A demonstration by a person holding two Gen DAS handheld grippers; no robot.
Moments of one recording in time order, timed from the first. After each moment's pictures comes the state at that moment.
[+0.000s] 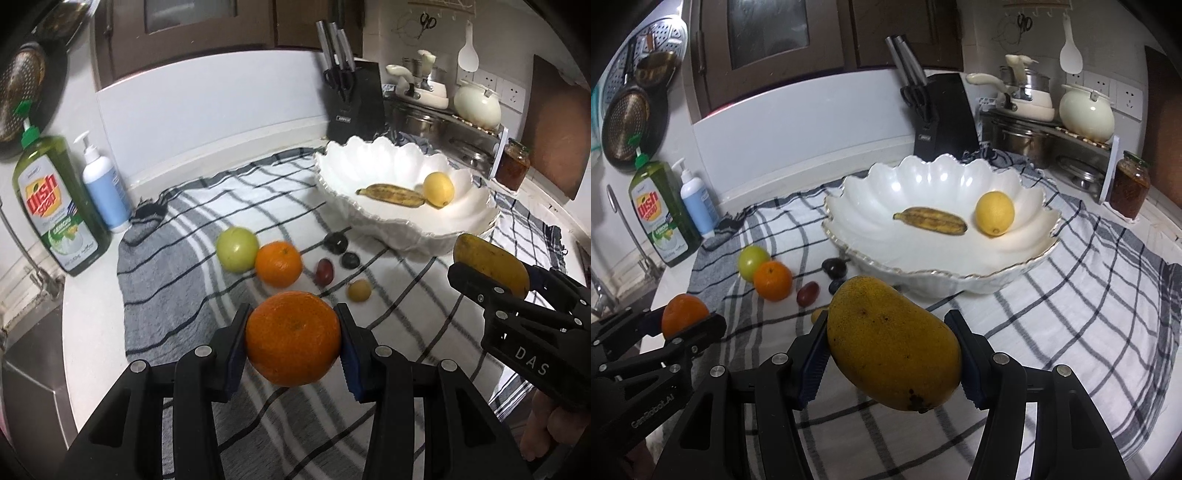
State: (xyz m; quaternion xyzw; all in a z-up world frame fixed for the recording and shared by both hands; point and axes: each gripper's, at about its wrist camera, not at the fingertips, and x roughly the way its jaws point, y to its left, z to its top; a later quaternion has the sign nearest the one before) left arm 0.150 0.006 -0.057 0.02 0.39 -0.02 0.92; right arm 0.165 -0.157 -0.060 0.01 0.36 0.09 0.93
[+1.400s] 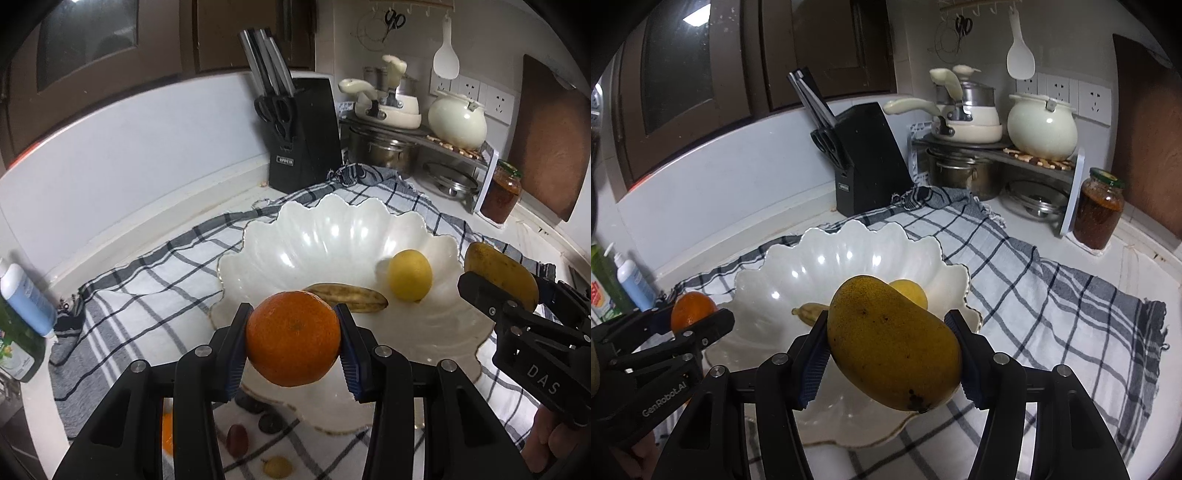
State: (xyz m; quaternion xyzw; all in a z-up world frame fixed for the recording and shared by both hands) left arm 0.303 -0.085 -0.033 0.04 0.37 -0.09 0.92; right arm 0.277 -0.244 -0.029 0.04 0.33 0.01 0.94
